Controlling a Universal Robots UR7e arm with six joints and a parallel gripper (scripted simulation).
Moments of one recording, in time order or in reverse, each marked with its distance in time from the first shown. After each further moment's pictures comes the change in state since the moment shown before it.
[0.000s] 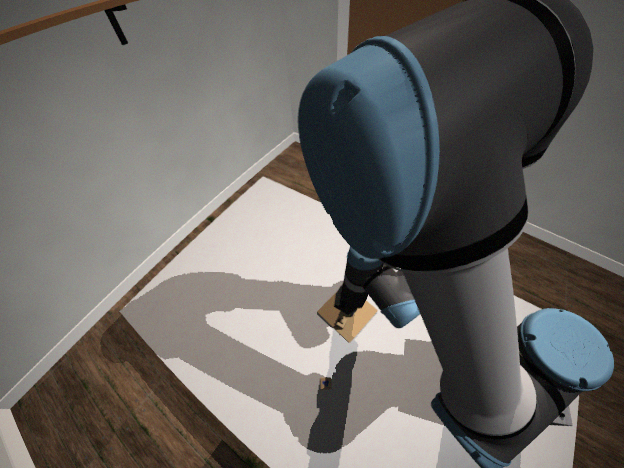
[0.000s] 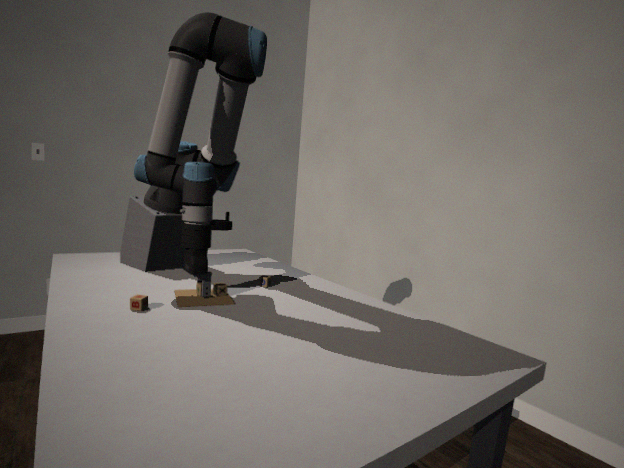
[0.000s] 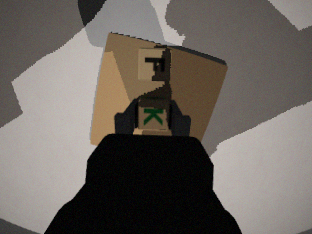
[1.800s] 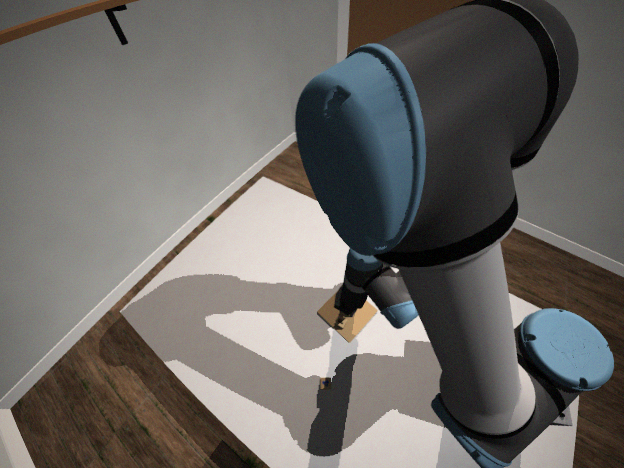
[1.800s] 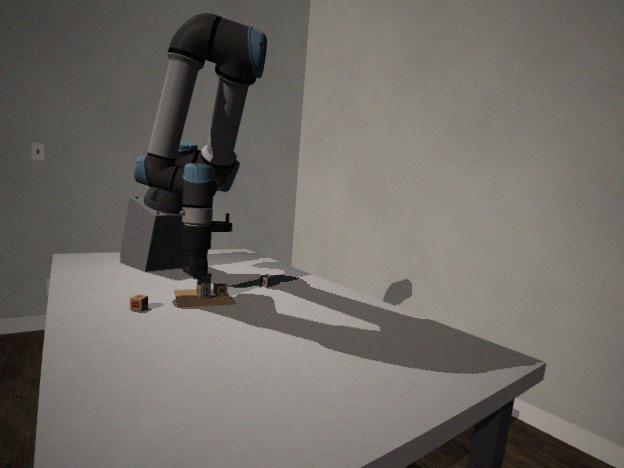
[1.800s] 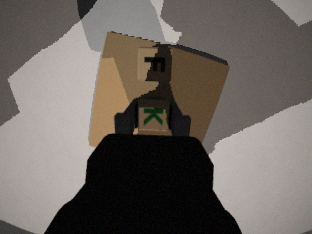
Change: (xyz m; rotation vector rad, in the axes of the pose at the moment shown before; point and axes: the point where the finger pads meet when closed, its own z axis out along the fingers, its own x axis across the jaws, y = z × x) arm 0.000 0.000 0.004 0.000 0.000 0.000
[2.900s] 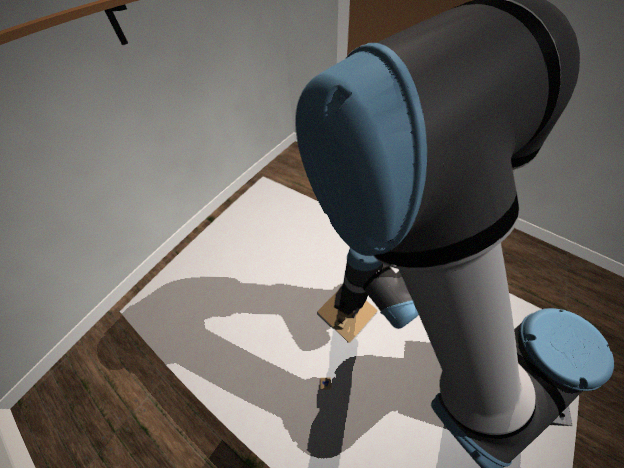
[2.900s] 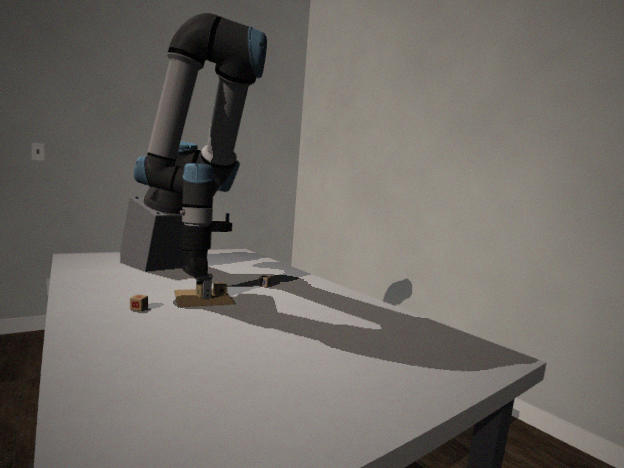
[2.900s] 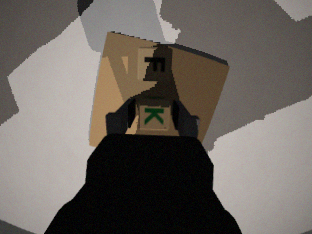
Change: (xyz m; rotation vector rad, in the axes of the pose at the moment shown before) arm 0.000 0.000 0.000 0.000 0.000 0.000
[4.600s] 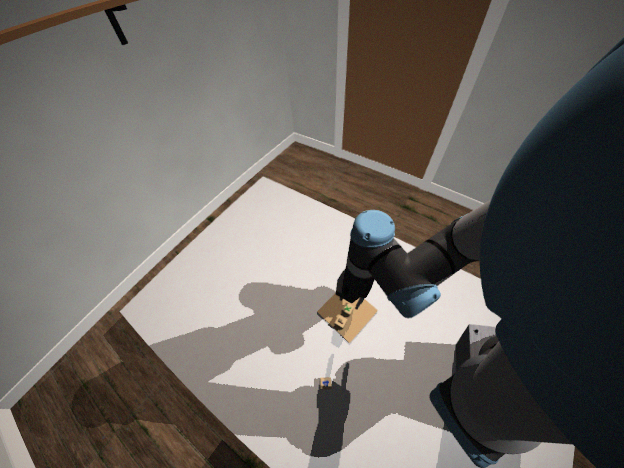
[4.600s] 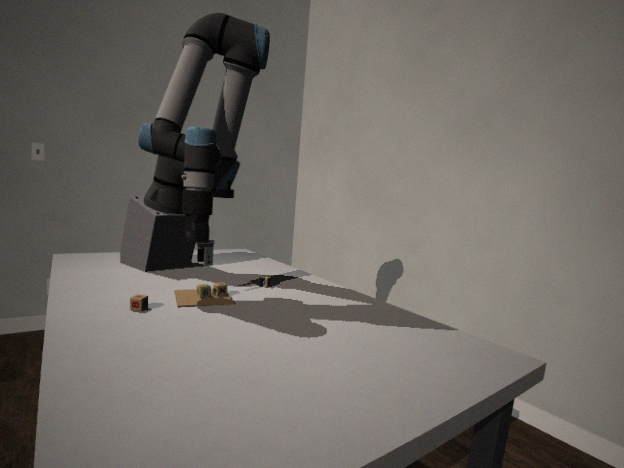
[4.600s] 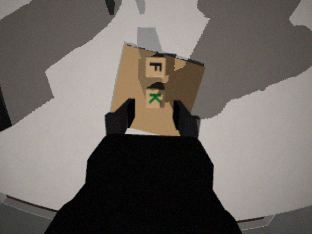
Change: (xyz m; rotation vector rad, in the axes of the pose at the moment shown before) arm 0.000 0.000 -0.089 0.000 0.001 0.000
